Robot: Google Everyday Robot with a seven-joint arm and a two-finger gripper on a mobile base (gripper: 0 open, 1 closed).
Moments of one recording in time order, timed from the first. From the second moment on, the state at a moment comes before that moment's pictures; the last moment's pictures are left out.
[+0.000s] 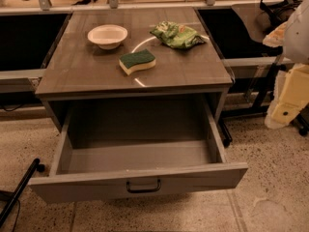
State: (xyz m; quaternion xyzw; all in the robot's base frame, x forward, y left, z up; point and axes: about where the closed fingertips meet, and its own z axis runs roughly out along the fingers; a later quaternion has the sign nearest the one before) arm 0.438 -0.217 0.976 -0.60 0.78 -0.03 0.16
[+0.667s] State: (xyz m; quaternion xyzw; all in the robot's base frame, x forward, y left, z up) arm 0.466 -0.198 0.964 -0.61 0.77 -0.01 0.18
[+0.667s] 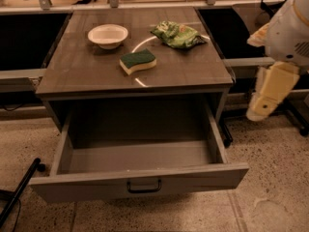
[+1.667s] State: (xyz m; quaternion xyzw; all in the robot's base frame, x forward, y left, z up) arm 0.554 -0.134 0.926 -0.63 0.73 0.06 0.24
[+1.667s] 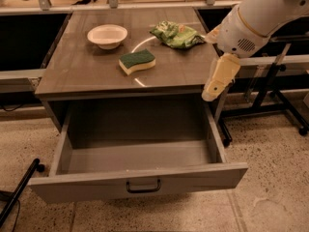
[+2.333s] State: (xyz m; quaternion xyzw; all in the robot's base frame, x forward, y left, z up) arm 0.637 -0.079 0.912 -0.64 0.72 0.06 0.26
